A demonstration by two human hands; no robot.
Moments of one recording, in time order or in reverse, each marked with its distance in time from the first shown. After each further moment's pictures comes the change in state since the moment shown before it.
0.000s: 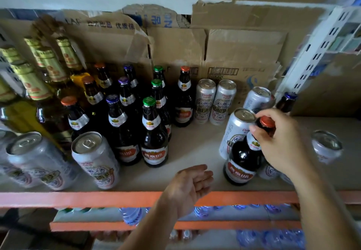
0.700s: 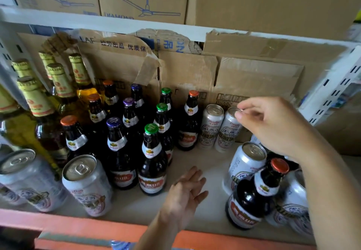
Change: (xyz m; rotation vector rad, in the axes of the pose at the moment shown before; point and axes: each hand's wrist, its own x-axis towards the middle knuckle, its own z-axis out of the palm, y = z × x) left_hand 0.039 0.031 0.006 -0.122 0.002 0.229; right_hand 0.096 -0.052 -0.012 0.077 -0.259 -0.253
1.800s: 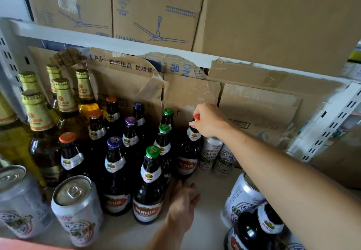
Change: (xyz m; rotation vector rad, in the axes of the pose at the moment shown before) left_hand 0.075 0.003 0.007 -0.150 0.236 0.138; right_hand 0.128 -0.035 0.090 -0.242 -0.231 -0.061
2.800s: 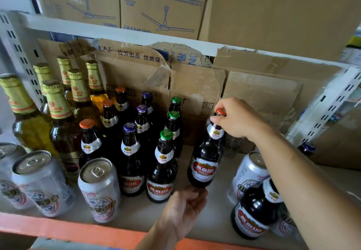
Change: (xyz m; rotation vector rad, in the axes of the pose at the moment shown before) left_hand -0.071 0.021 -0.045 -0.078 -0.169 -0.309; right_hand -0.074 0.001 -0.022 0.020 0.096 0.057
